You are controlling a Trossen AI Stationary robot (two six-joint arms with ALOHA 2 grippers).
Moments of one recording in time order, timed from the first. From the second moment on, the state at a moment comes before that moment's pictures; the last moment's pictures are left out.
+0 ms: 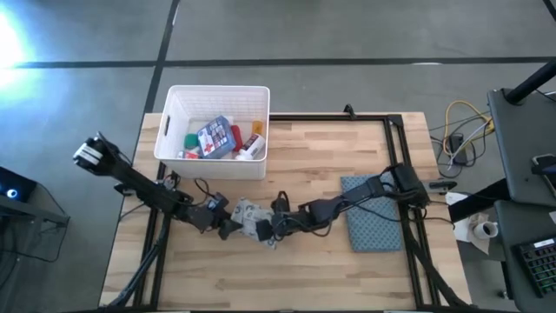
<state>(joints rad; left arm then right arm) -0.46 1.26 0.26 0.39 -0.34 -1.17 0.26 2.11 1.34 0.03 0.19 1.46</state>
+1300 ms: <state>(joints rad) -0.46 0.68 0.58 -0.33 -0.56 -0.92 -0.25 1.97 1.99 -0.28 0.10 0.70</state>
